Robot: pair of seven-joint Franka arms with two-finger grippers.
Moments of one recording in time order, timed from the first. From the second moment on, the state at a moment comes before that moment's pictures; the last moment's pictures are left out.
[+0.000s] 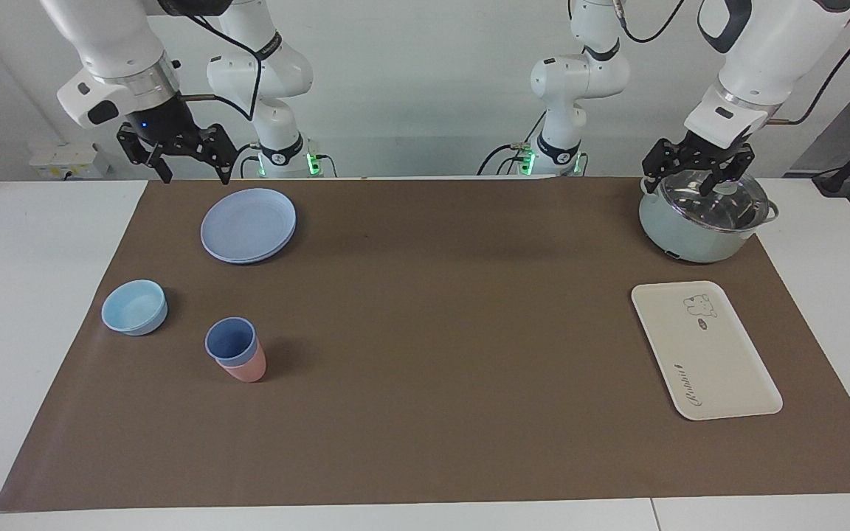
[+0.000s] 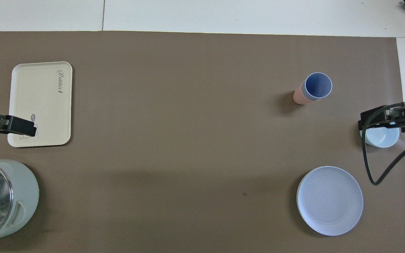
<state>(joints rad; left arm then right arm) 0.02 -0.09 -0.08 -1.69 0.00 1.56 0.11 0.06 -0.06 -0.02 -1.56 0.01 1.46 0.11</state>
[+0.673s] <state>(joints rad) 0.02 -0.09 -0.08 -1.69 0.00 1.56 0.11 0.06 -0.16 -0.03 -1.58 0.01 1.39 0.10</state>
